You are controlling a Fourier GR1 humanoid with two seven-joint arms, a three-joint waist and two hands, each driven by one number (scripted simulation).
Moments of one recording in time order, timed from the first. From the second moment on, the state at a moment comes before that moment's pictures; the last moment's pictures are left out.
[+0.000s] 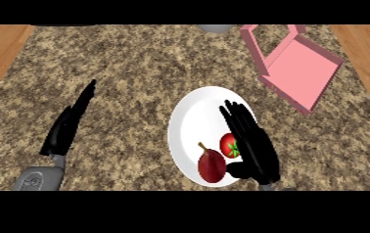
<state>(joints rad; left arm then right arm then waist) -0.11 0.27 -0.03 -1.39 -0.20 -0.01 -0.01 0.01 -0.01 0.32 -1.49 1.11 -0.26 -0.11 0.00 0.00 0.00</state>
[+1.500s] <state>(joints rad) -0.12 0.23 0.03 -1.34 -0.25 -0.05 -0.06 -0.18 -0.03 0.34 -1.20 1.15 -0.61 -0.15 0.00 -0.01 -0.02</state>
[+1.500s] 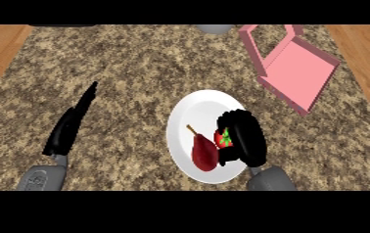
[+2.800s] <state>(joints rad) -0.18 0.21 0.00 -1.34 -0.28 -0.06 -0.03 -1.07 -0.07 -0.06 -0.81 1.54 0.02 1.00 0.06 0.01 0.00</state>
